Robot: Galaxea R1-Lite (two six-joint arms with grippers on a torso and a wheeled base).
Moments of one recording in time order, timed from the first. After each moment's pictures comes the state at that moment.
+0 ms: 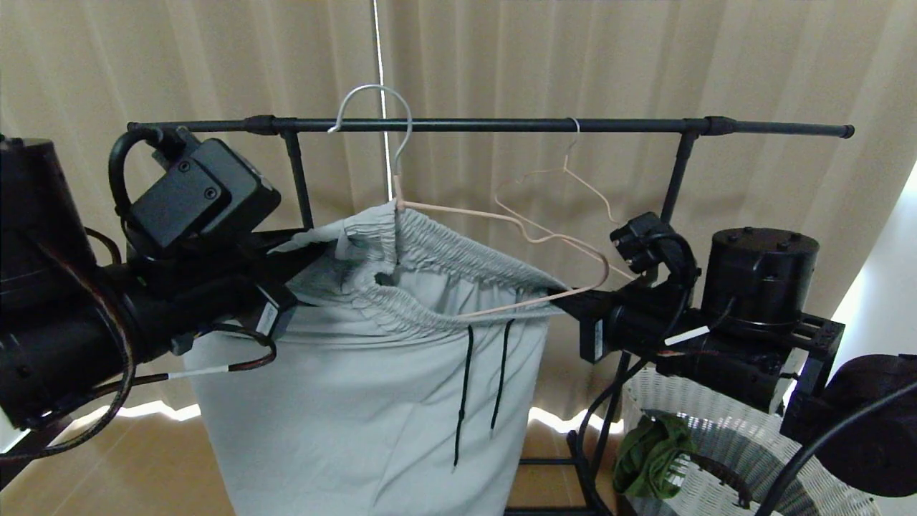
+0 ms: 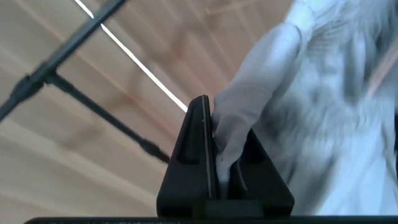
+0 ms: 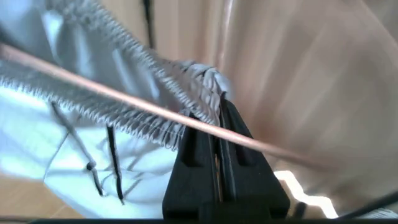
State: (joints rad) left arm -0.47 1.37 -0.75 -0.49 0.03 0.62; right arm 0.54 1.74 -0.74 -0.78 0.04 0.04
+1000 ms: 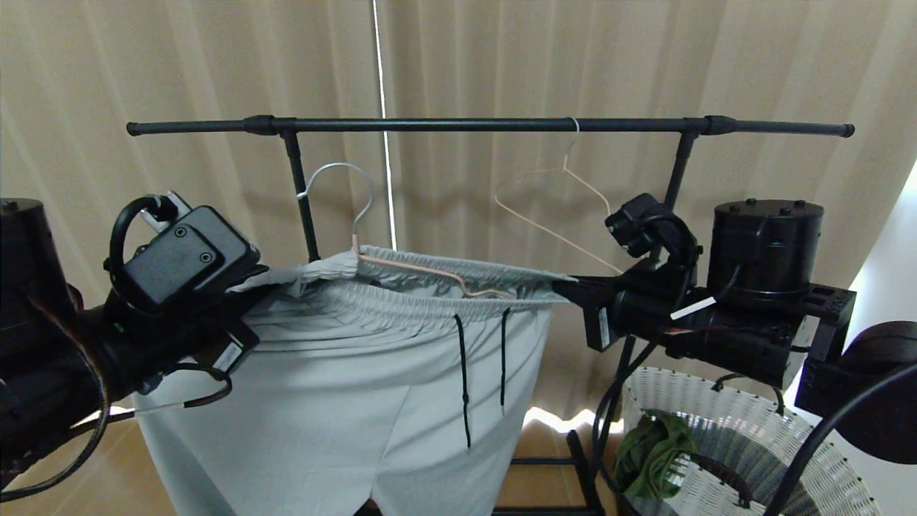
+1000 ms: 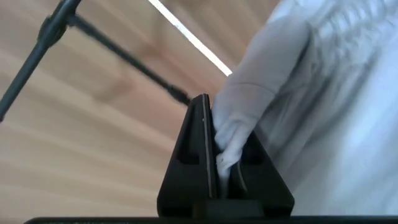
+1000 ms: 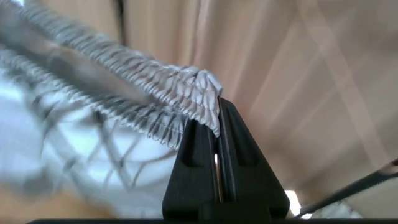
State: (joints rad) left arm -0.38 1.33 -0.63 -0.49 0.15 0.72; right arm 0.55 1.70 -0.84 -0.59 0.04 -0.07
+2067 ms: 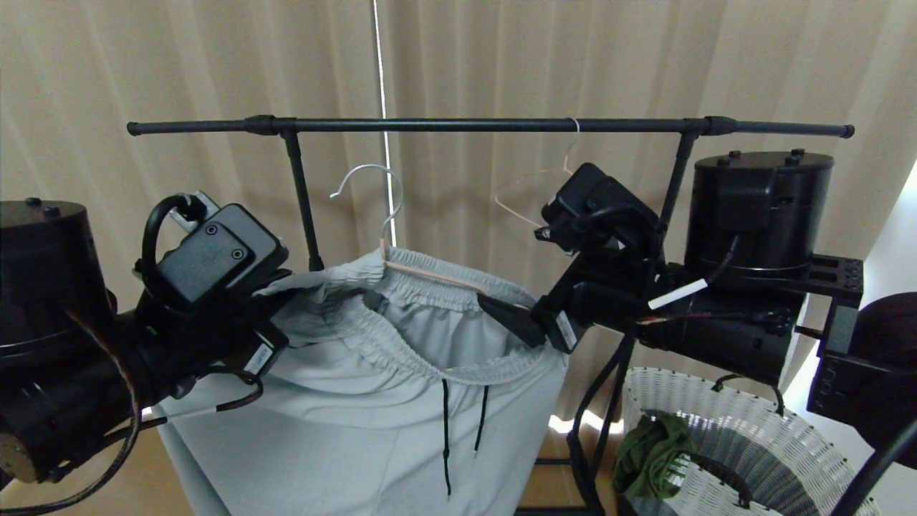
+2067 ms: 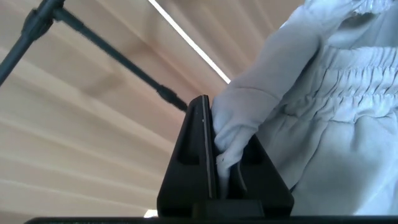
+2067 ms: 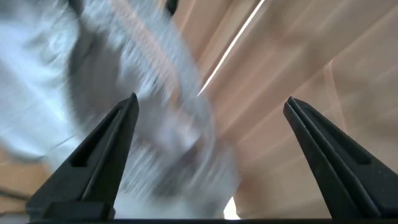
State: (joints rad) left arm -0.50 1.36 -0.65 -0.49 0.23 0.63; right arm 0.74 1.69 -1.01 -0.45 -0.06 -0.35
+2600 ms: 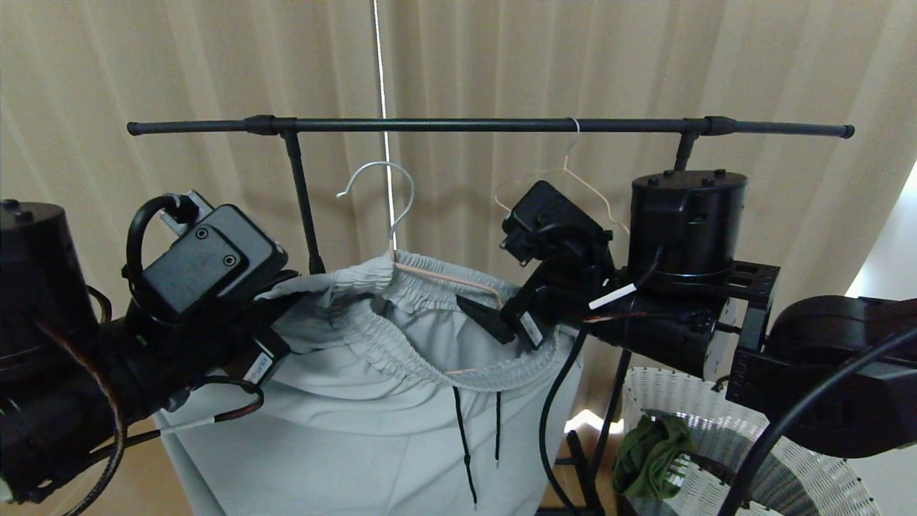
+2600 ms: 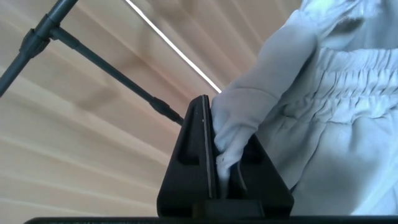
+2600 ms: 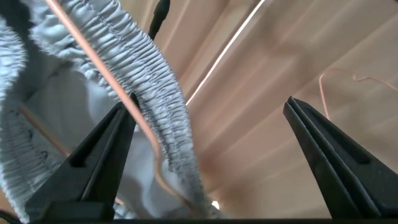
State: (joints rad) left arm -0.55 1.33 -0.64 -0.49 0.23 0.63; right arm 0.74 1.80 -1.05 -0.51 -0.07 -0.38
